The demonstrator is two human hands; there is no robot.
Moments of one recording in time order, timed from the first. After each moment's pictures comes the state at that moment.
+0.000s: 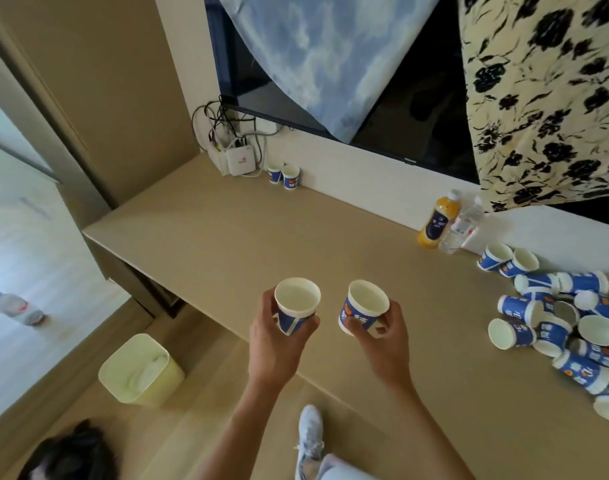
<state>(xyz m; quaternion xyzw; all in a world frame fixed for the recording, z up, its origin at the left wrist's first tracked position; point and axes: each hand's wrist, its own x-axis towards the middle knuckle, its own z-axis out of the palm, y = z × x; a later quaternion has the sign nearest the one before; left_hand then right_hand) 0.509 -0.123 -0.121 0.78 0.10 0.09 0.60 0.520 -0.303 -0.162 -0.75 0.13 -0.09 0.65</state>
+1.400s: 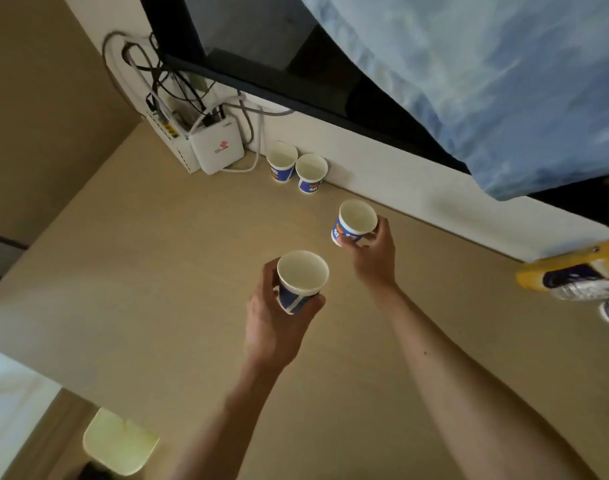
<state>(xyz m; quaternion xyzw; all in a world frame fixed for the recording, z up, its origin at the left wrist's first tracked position) 0.903 -0.005 -0.192 0.80 0.11 -0.05 0.58 0.994 -0.188 -0.274 -0.78 0.23 -0.06 0.58</state>
